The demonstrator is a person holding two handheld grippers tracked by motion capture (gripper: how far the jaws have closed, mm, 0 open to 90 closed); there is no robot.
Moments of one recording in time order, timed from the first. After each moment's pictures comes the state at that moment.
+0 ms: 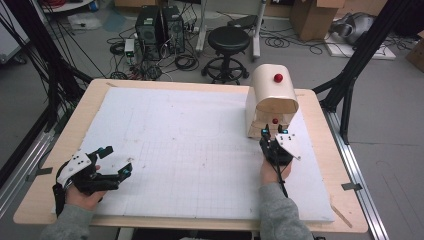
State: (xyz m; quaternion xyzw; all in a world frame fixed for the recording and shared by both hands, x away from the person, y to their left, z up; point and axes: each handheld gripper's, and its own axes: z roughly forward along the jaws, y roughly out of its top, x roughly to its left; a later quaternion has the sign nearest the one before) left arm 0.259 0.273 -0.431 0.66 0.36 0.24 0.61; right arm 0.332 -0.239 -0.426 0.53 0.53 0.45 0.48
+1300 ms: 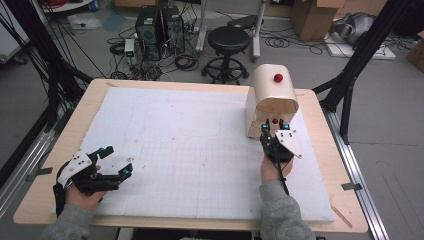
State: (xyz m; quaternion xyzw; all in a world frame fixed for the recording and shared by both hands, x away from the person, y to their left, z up) left arm 0.259 0.272 -0.432 0.67 0.36 0.24 0.61; right arm 0.328 -0.233 -0.403 0.52 0.52 0.46 0.50
